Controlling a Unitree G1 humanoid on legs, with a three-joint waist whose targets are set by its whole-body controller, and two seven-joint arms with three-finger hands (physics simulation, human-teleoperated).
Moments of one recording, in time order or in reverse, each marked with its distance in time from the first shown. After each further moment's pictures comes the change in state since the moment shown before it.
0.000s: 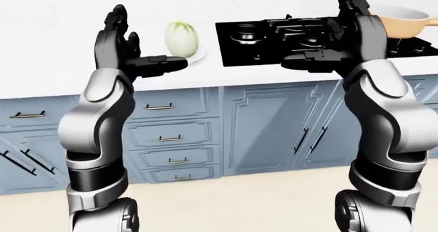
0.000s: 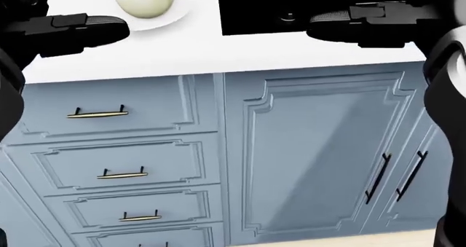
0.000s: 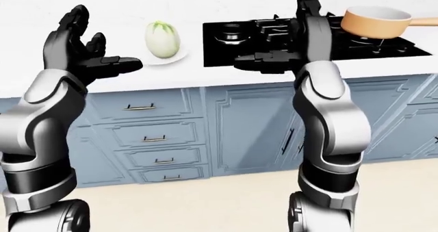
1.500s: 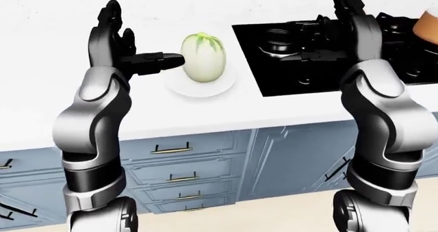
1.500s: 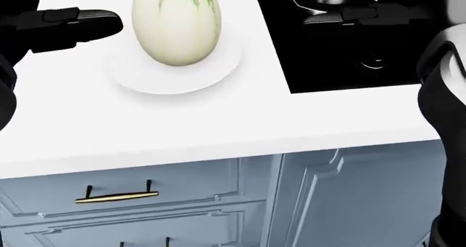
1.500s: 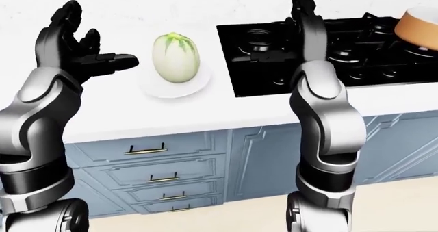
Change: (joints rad) left arm -0.006 0.009 0.012 -0.016 0.002 0.002 0.010; right arm -0.004 0.013 0.014 0.000 -0.011 -0.009 0.014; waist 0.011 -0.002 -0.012
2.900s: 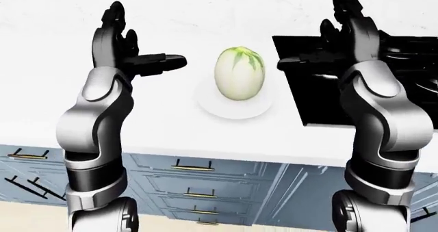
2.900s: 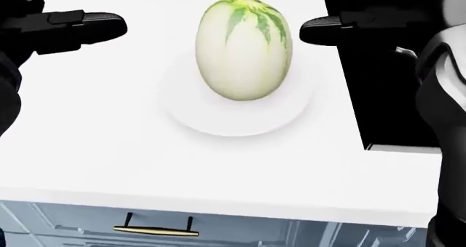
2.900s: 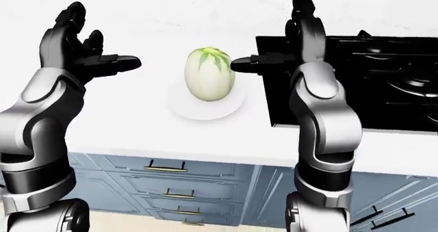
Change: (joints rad) left arm 0.001 -0.005 -0.009 0.008 0.003 -0.004 -0.006; right arm 0.002 0.008 0.006 0.016 -0.055 -0.001 0.019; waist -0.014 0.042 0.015
